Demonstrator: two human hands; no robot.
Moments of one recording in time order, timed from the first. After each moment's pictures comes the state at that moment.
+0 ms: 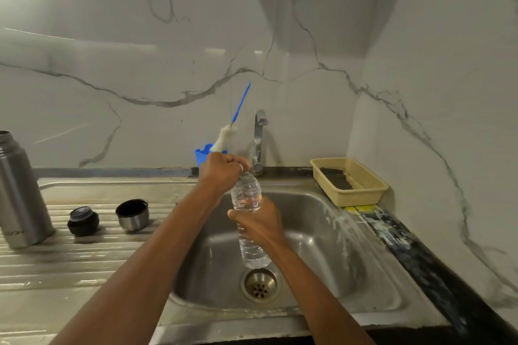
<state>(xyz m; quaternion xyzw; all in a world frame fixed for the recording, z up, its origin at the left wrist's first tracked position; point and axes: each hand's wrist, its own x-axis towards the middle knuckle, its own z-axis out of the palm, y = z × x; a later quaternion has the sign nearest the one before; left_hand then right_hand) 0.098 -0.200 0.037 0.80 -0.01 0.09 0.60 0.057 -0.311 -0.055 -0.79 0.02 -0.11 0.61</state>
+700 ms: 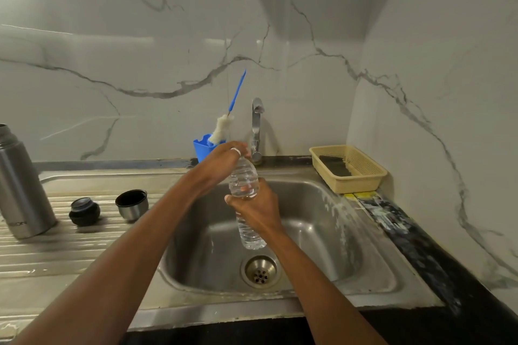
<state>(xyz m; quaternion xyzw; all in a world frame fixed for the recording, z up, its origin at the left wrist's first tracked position) 0.078 -0.204 0.048 0.80 -0.12 0.03 0.59 0.061 -0.311 -0.060 -0.80 0.00 -0.16 0.58</state>
